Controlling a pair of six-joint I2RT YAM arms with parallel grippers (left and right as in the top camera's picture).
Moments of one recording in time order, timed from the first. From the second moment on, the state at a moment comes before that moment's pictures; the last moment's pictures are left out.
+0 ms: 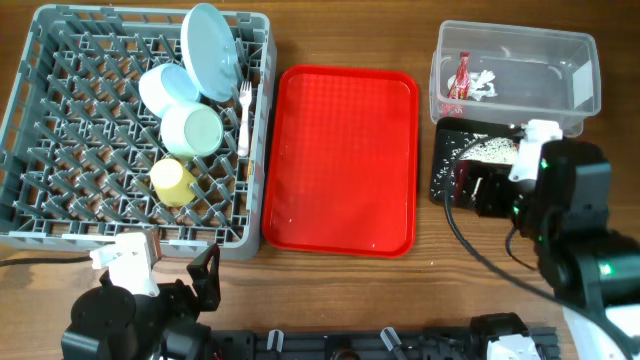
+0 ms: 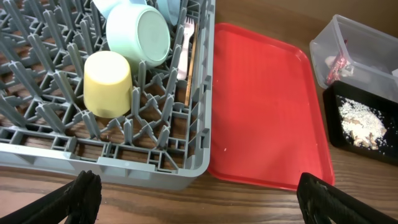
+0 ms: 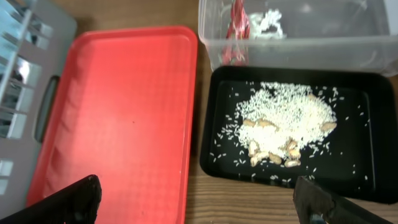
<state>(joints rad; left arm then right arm) -0.28 0.35 0.94 -1.22 -0.06 -0.40 0.11 0.91 1.08 -0.99 -0.02 0.20</state>
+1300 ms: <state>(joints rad) -0.28 0.35 0.94 -1.22 -0.06 -0.40 0.09 0.12 0.30 -0.01 0.06 0.15</state>
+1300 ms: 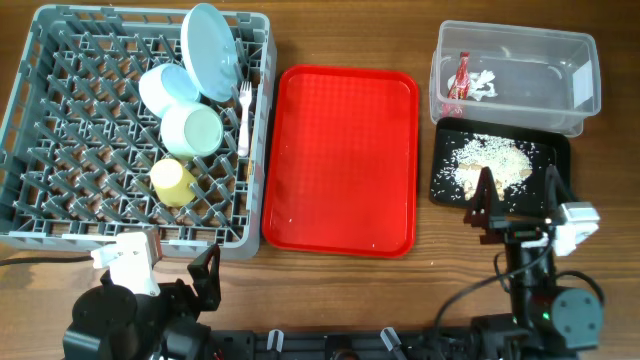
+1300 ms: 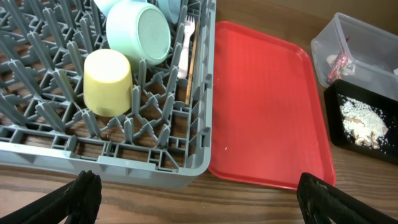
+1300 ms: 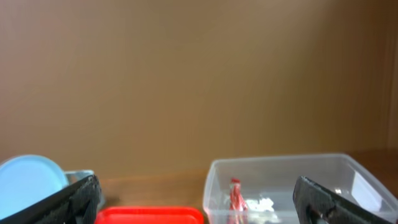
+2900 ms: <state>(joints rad) -0.28 0.35 0.94 -1.22 -0.06 -0.40 -0.04 0.01 0.01 0.00 -0.04 0.01</state>
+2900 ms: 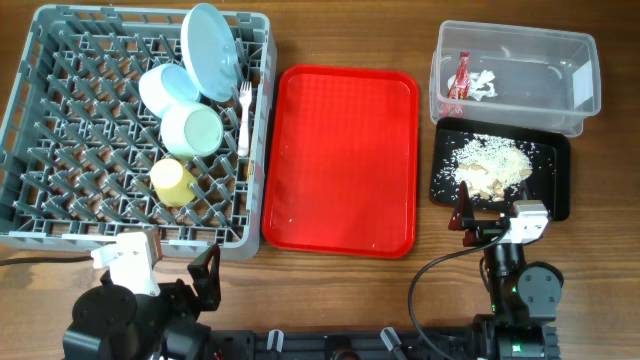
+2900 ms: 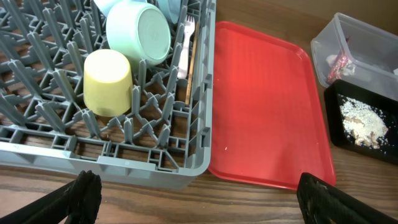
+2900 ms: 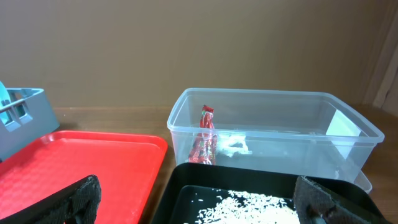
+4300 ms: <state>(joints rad) 0.05 0.01 0.07 0.02 0.03 -0.37 -0.04 0.01 0.01 0.00 -0.04 0.01</state>
